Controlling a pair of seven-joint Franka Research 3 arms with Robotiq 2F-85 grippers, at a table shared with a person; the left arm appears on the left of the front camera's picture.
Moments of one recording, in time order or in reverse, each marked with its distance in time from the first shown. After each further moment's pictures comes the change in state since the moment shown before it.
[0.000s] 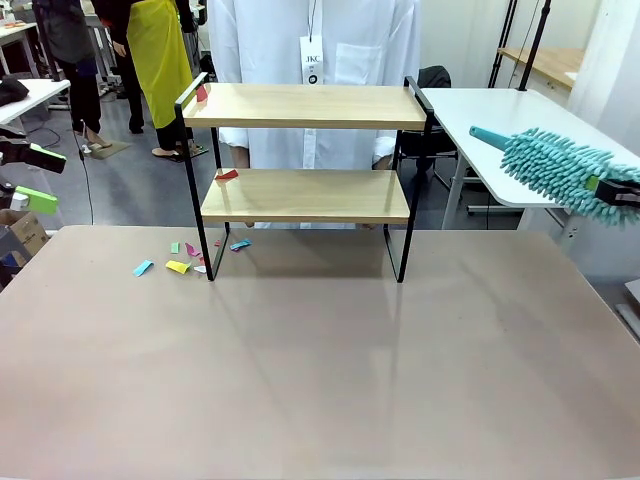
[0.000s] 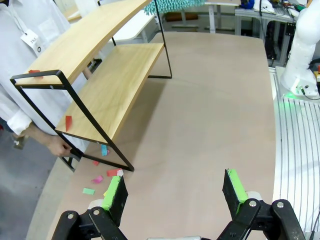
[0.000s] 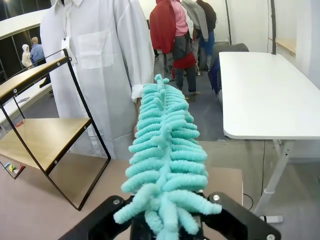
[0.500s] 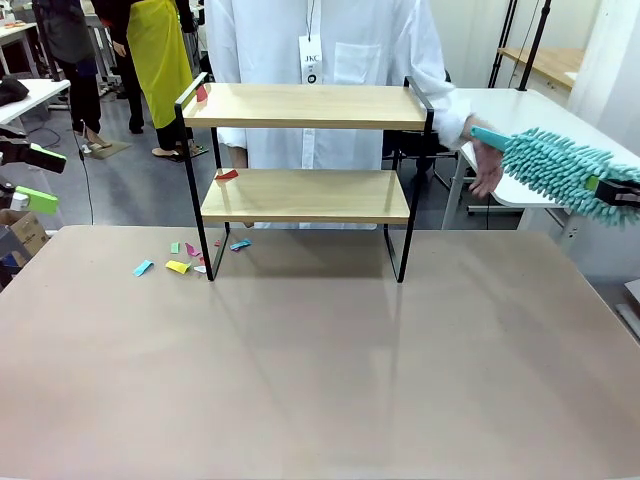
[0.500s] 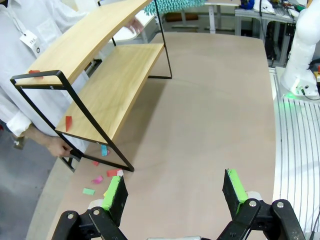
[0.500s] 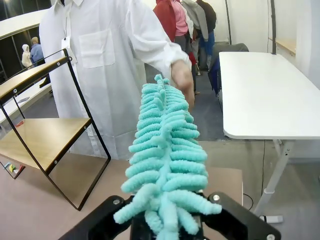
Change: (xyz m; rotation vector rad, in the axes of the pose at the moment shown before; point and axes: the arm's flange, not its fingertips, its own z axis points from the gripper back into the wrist) left arm 0.000 0.000 0.000 0.000 -0.002 0.000; right arm 0.000 0.000 0.000 0.000 0.000 0.000
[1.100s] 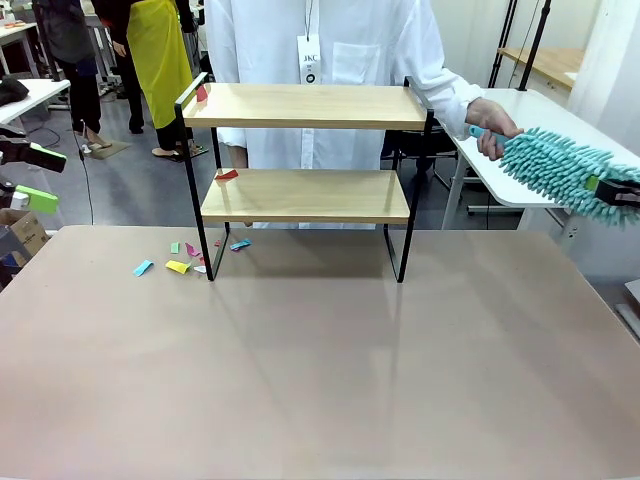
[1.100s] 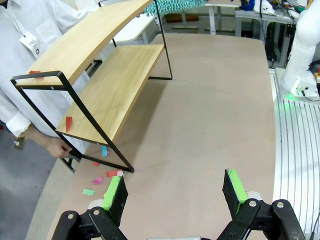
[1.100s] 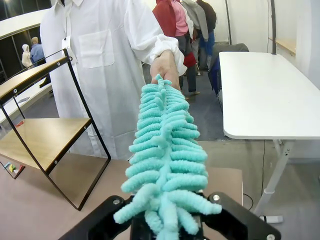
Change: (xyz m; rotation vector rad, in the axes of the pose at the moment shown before) left arm 0.000 0.000 0.000 0.001 -0.005 0.002; right arm 0.000 0.000 0.000 0.000 0.000 0.001
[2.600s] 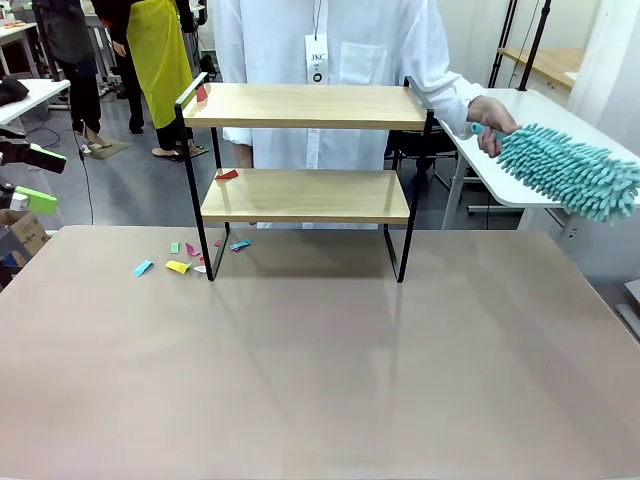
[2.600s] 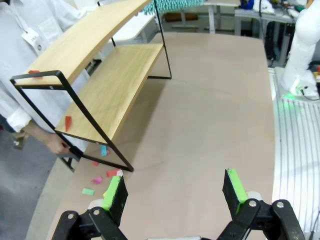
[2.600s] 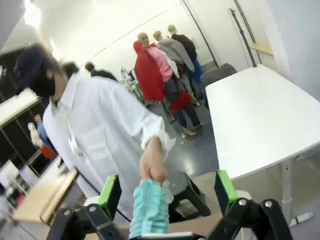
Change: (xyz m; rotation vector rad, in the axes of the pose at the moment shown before) left arm 0.000 0.000 0.000 -0.003 0.004 -0.001; right arm 0.145 -0.072 0.056 -0.048 -0.206 -0.383
